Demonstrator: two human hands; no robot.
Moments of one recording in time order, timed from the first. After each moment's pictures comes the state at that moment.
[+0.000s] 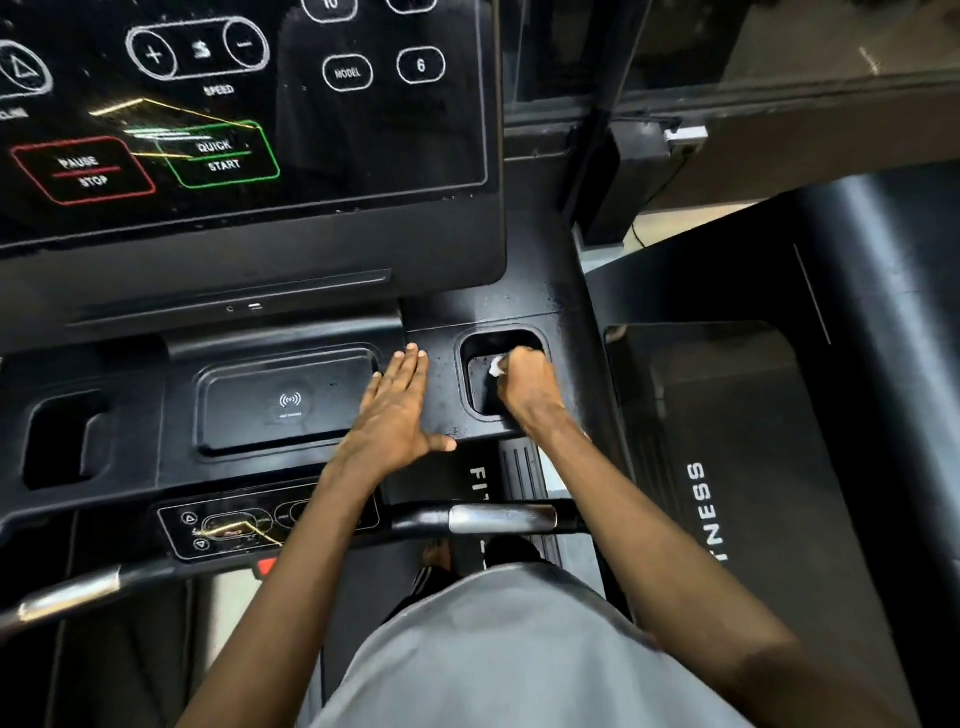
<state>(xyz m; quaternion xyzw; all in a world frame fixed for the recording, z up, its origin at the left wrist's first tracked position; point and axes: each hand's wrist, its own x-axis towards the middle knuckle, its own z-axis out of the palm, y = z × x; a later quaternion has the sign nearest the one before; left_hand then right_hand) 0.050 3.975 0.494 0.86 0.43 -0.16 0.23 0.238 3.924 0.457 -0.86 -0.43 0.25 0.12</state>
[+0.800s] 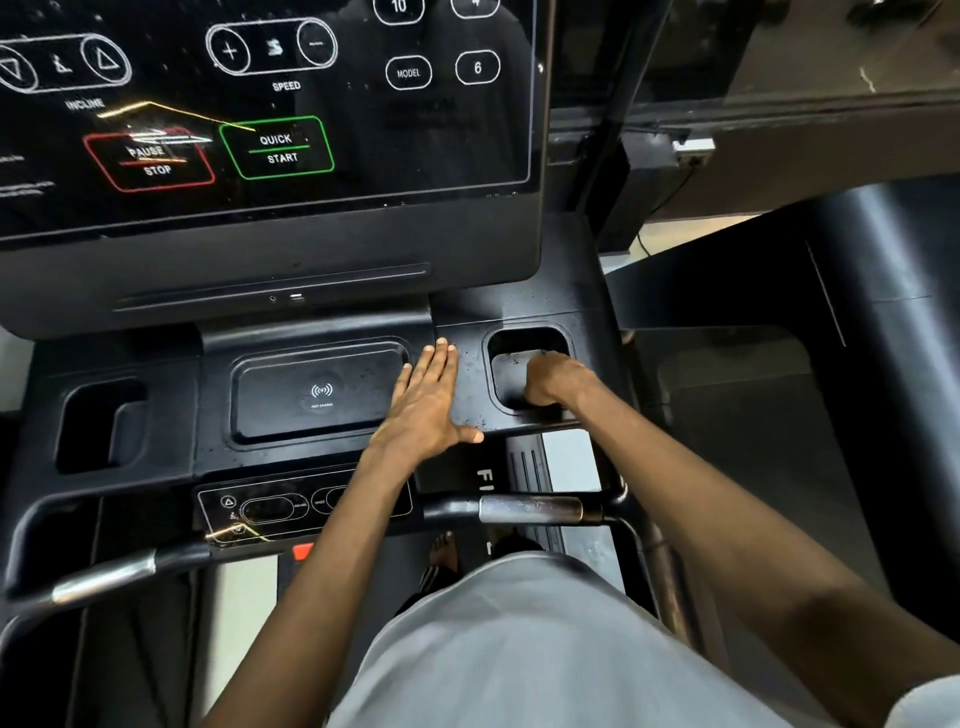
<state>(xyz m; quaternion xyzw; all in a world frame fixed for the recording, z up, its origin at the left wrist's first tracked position) 0.048 3.977 0.495 0.86 0.42 -0.16 0.25 0.236 3.945 0.482 -0.78 -0.50 0.32 -0.20</state>
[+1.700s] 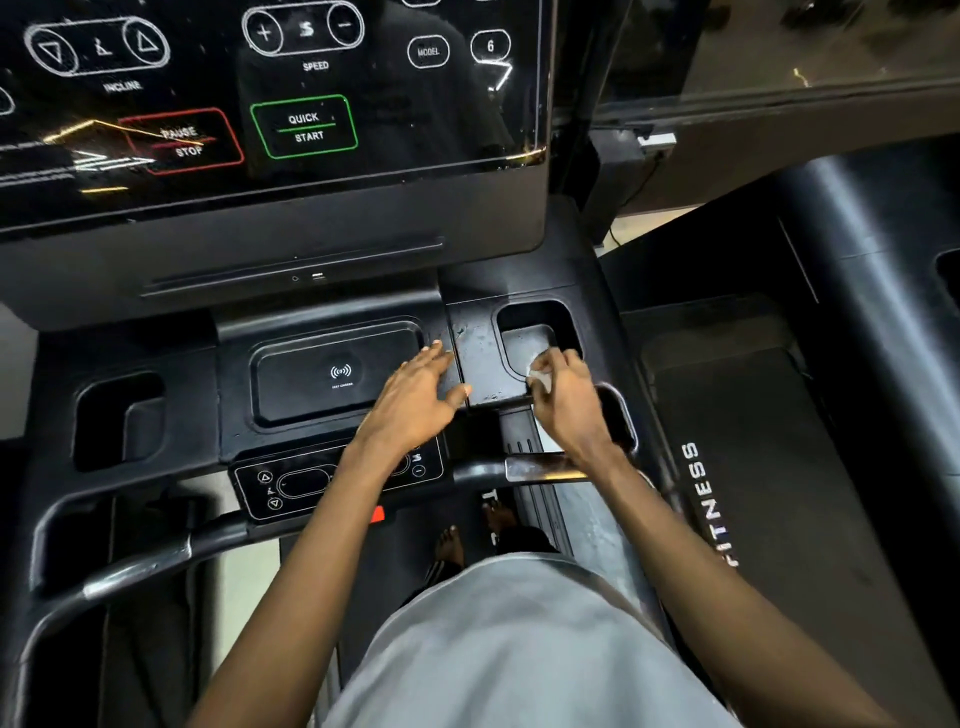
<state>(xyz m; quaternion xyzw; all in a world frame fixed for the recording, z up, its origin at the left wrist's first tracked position) -0.006 3.978 0.502 0.86 0.39 -0.03 0.32 0.174 3.847 0.462 -0.83 -0.46 0.16 0.29</state>
